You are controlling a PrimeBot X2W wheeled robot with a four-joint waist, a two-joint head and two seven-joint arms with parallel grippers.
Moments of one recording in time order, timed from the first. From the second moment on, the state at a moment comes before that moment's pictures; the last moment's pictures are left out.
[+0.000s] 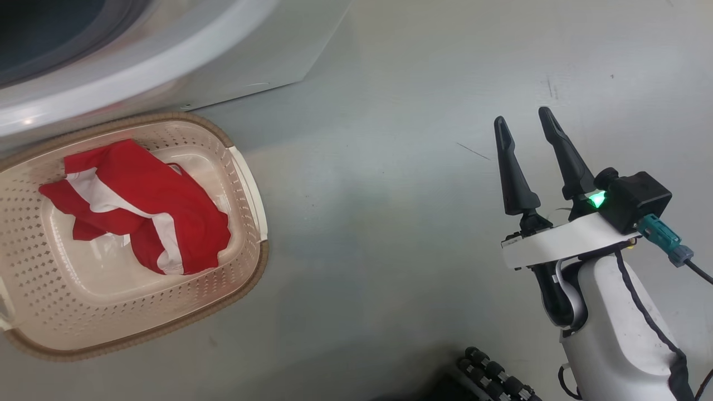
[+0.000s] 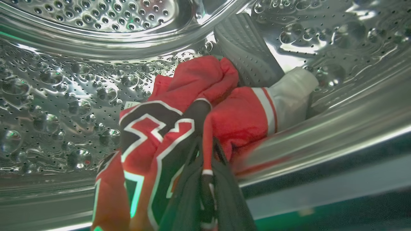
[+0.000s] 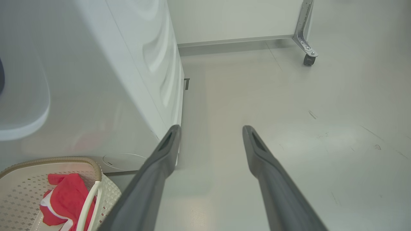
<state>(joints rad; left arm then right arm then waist) -1.09 0.40 -0.19 0.65 -0.01 0.08 0.39 -0.33 -0.05 0.21 0.15 0.35 0.09 -0.25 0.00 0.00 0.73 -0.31</state>
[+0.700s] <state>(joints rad) -1.01 0.27 -0.09 0.60 -0.13 0.10 0.07 -0.33 -0.05 0.16 0.15 0.34 0.09 -0.25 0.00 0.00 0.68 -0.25</state>
